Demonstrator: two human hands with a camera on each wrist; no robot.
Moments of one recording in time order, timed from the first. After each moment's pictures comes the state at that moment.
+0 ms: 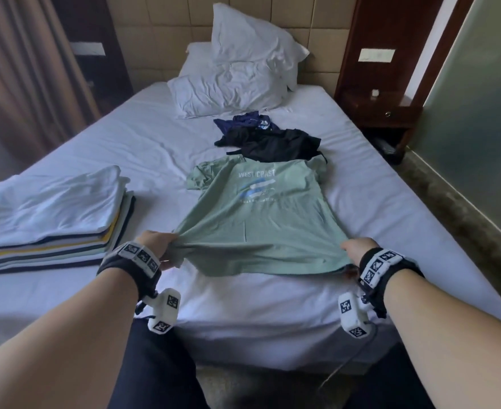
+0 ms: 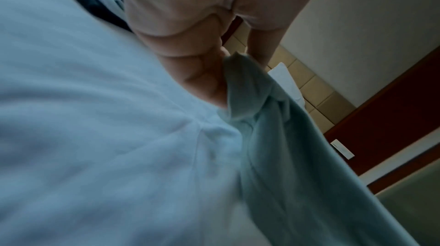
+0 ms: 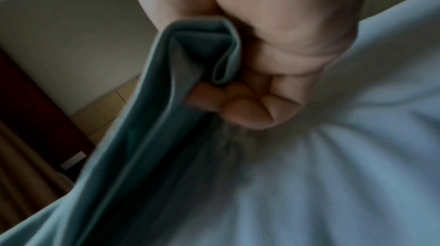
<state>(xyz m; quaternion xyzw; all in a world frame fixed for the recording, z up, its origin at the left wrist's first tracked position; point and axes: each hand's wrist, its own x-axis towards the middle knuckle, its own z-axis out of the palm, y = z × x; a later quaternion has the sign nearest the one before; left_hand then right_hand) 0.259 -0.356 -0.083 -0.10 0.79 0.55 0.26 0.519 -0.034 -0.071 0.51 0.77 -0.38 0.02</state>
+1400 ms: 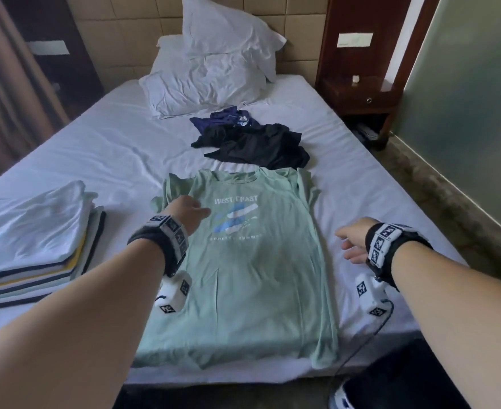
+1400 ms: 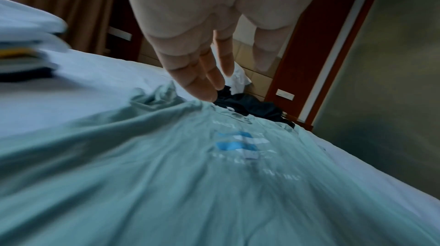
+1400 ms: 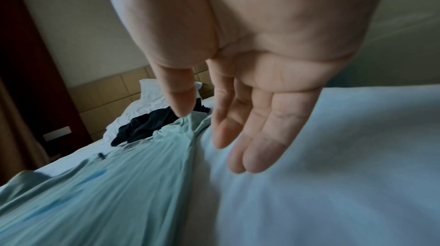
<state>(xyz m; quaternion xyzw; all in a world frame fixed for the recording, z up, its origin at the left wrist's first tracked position) 0.259 -0.229 -0.029 0.18 0.90 0.36 0.17 0.515 0.036 -0.063 0.55 0.66 -0.51 -0.02</state>
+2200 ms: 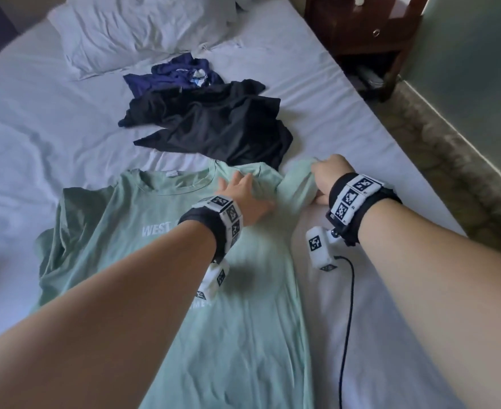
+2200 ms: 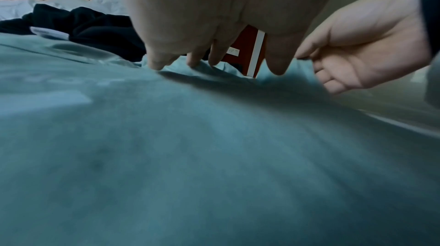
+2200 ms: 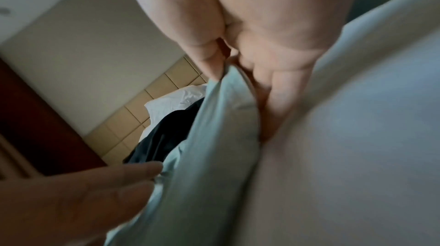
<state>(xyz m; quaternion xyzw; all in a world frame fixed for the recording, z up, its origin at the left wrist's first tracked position) 0.219 0.077 -0.112 0.37 0.90 0.10 0.22 0.327 0.236 -0.102 0.53 0.71 -0.46 -0.09</state>
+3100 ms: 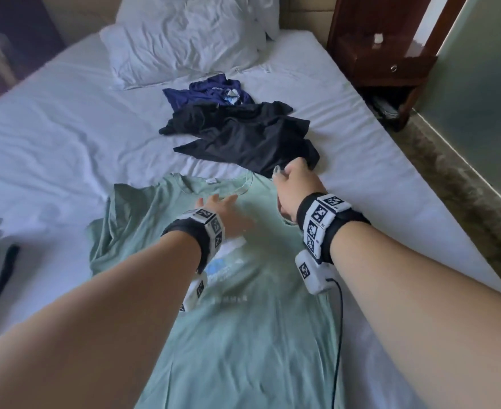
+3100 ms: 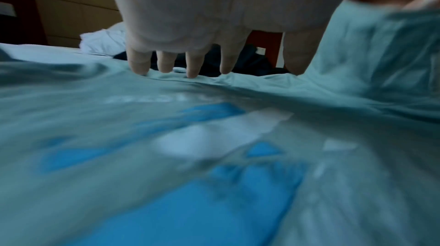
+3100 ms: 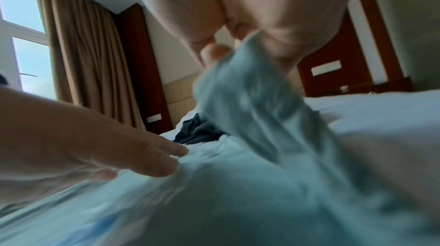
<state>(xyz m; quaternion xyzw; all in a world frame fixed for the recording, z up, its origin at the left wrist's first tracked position) 0.167 -0.014 -0.106 0.30 0.92 0.01 0.24 0.276 0.113 -0.059 0.42 0.83 -0.35 -0.12</state>
